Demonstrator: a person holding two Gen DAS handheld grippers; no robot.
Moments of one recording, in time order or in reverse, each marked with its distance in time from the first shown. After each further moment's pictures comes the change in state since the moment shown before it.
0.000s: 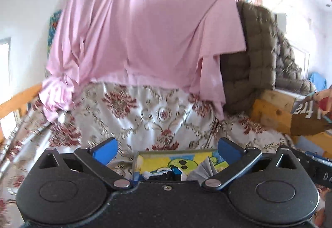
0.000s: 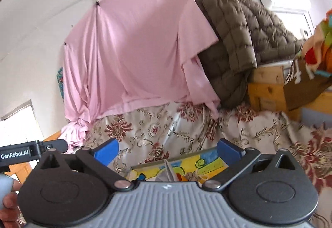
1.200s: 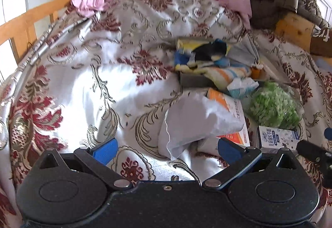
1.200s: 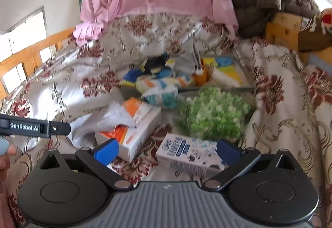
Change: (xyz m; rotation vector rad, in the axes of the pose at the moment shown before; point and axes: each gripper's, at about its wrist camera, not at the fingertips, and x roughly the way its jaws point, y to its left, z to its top) left arm -0.065 0.088 -0.158 -0.064 0.476 0.072; right arm -0.055 0.068 -0.137 -0.233 0.476 -0.027
